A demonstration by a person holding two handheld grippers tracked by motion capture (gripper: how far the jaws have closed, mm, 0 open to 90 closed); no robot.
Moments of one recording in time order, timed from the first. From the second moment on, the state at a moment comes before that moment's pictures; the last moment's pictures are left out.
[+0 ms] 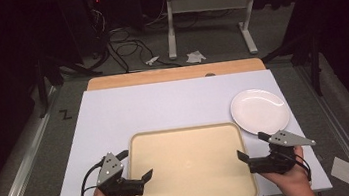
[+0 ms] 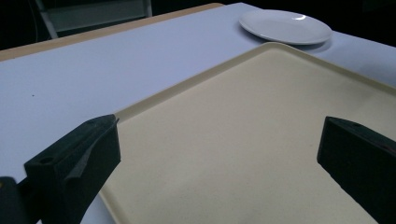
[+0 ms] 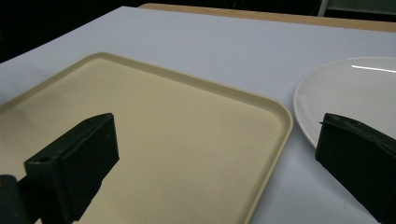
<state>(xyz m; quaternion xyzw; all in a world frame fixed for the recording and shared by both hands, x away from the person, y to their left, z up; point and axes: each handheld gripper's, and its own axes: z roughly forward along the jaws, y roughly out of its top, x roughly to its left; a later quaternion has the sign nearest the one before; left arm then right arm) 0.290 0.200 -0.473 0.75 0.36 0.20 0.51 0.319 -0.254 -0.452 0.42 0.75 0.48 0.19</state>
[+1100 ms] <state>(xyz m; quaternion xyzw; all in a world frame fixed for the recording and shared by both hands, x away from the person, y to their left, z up) 0.291 0.212 -0.475 0.72 0.37 0.20 0.55 0.319 -0.258 -0.450 0.41 0.74 0.50 0.19</state>
